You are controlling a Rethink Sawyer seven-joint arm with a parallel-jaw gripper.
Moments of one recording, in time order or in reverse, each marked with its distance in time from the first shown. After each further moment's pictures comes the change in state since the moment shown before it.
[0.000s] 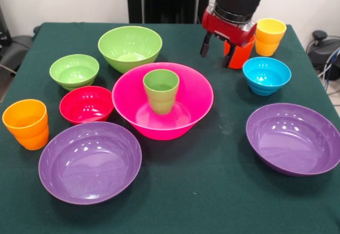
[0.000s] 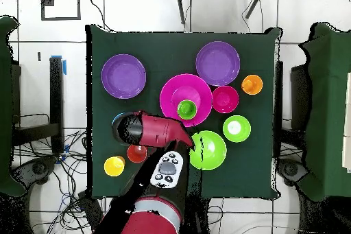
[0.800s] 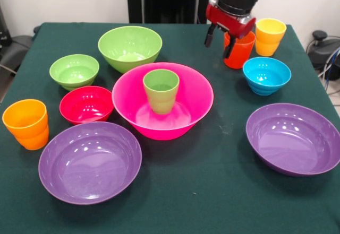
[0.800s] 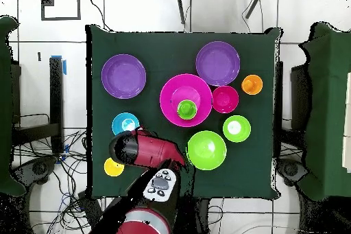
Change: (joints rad) arm 0.059 -0.004 -0.020 0.149 0.080 -0.107 0.082
